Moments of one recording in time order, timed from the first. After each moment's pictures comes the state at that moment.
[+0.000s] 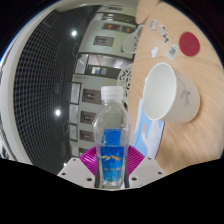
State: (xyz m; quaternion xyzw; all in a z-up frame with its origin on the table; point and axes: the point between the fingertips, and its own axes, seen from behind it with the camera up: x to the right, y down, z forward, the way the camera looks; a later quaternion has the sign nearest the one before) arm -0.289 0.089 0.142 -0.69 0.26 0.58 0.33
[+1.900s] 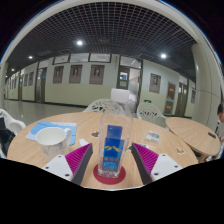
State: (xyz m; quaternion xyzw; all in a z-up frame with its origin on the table) arm 0.033 0.227 0.079 -0.77 -0.20 0.08 0.60
